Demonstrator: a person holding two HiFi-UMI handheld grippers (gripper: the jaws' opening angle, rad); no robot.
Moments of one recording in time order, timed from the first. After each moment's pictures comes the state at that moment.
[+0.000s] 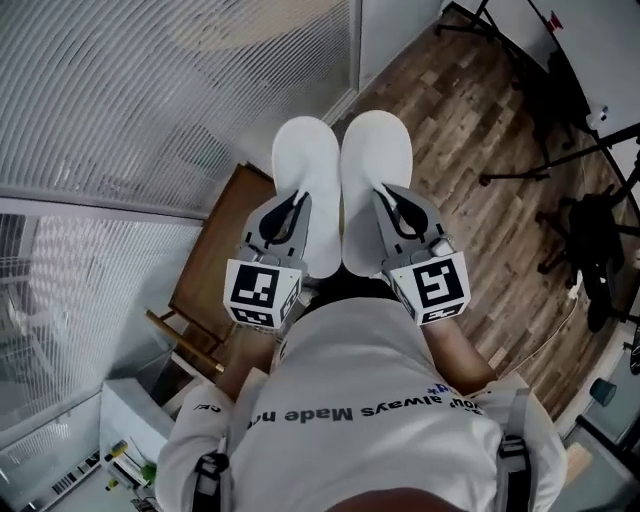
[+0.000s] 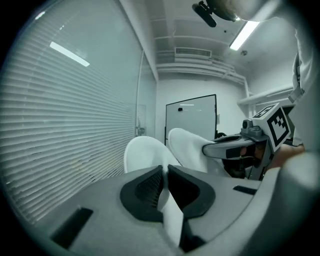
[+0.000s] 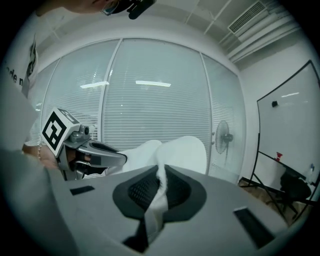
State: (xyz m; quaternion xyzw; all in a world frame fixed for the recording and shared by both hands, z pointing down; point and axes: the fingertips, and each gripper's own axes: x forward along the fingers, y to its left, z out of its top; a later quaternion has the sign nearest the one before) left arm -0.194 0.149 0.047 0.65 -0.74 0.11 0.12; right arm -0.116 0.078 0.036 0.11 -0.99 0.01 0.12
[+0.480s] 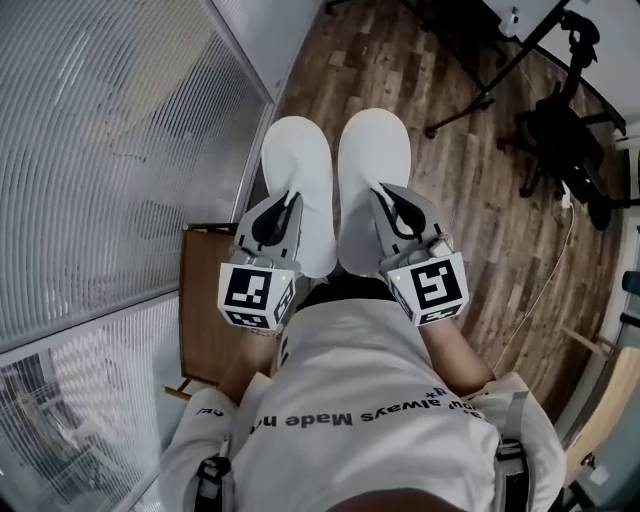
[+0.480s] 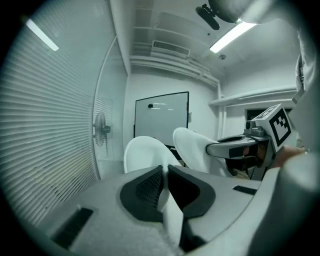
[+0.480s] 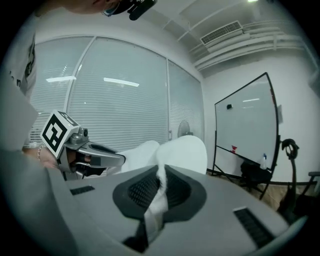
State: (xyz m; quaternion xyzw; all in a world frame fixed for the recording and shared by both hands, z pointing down) left arm -0.089 0.006 0.058 0.77 -0.61 0.12 0.12; right arm 0.020 -0.033 0.044 0.31 -0.94 0.05 0.12
